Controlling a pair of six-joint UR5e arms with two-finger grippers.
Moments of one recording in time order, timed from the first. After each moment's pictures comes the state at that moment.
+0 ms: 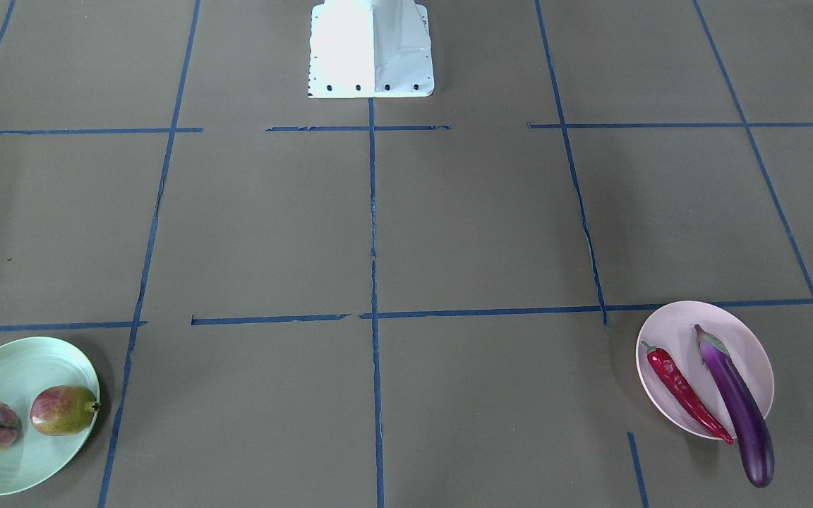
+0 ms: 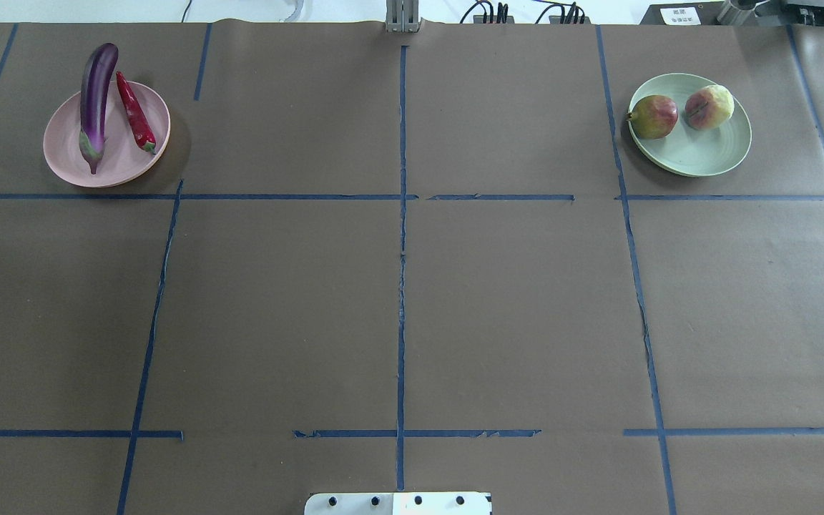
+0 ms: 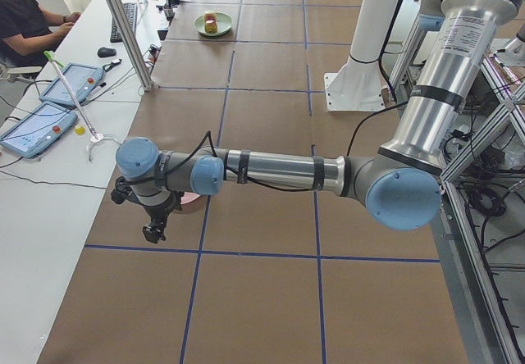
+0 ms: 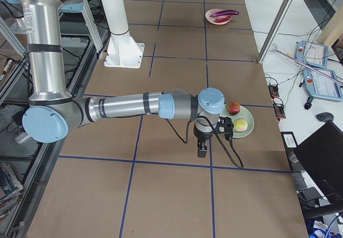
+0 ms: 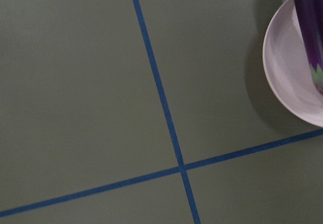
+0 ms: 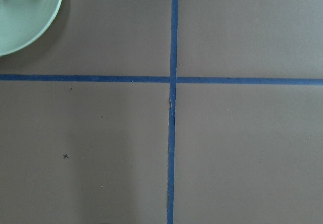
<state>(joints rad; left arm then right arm) -1.58 -1.80 -1.39 -1.51 -2.39 0.18 1.57 -1.60 1.74 -1.72 2.32 -0.01</state>
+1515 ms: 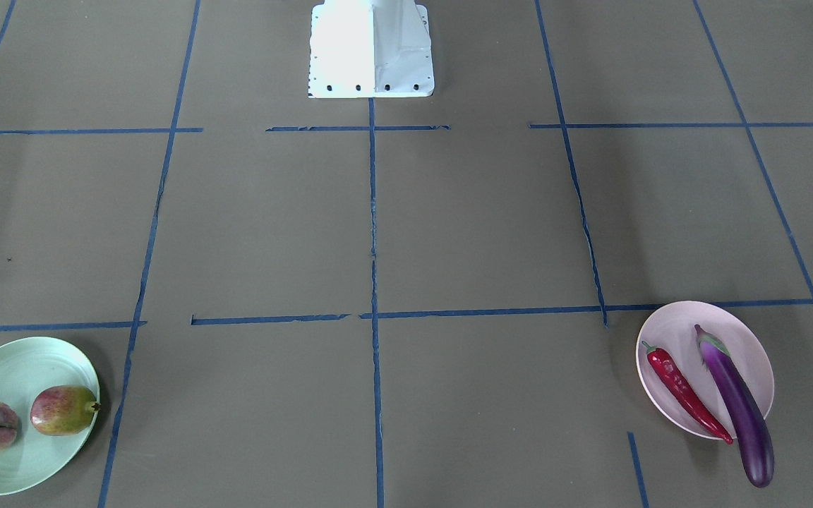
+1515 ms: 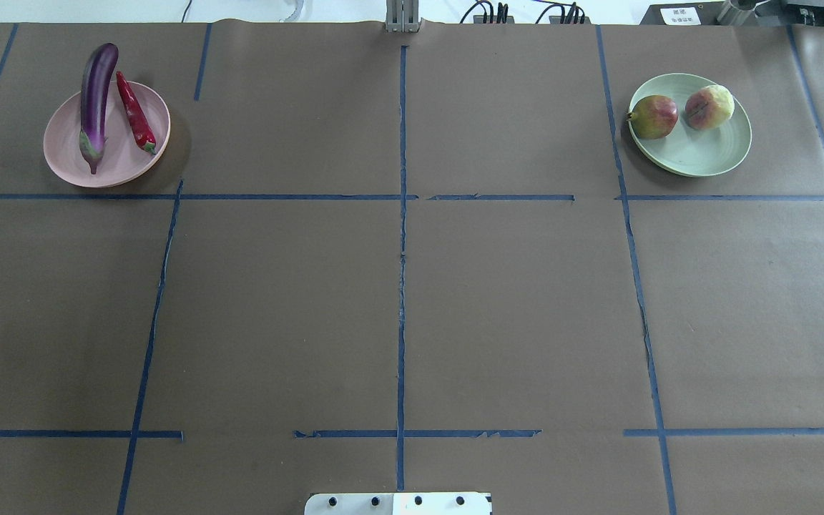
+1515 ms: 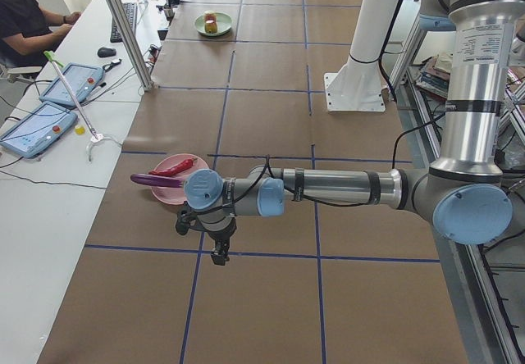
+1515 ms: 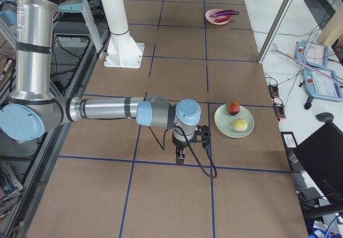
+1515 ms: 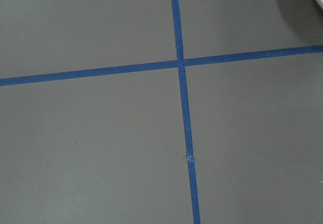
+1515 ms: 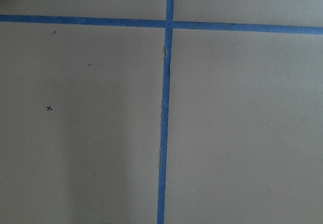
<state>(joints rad) -1.53 -1.56 -1.56 -1.59 -2.37 0.12 1.55 -1.70 1.77 -1.71 2.32 -0.06</state>
